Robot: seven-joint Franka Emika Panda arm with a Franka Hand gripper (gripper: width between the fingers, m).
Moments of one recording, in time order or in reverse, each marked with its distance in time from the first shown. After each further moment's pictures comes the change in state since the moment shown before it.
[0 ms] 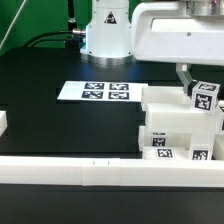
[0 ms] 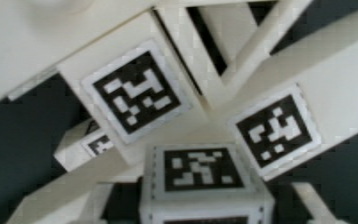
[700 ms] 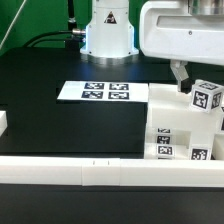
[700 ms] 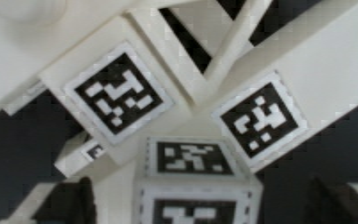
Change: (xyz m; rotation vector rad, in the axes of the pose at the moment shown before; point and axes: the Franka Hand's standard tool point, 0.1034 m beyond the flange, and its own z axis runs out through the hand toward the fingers) arm 0.003 -0.003 -0.002 0.011 0.006 0.012
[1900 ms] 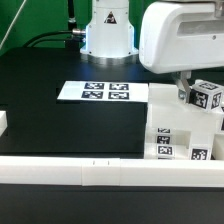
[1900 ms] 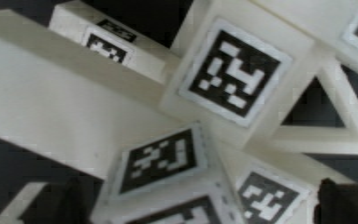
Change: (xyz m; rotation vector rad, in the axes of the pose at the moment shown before) arm -0.003 0.003 0.004 -0.056 -0.005 -1.135
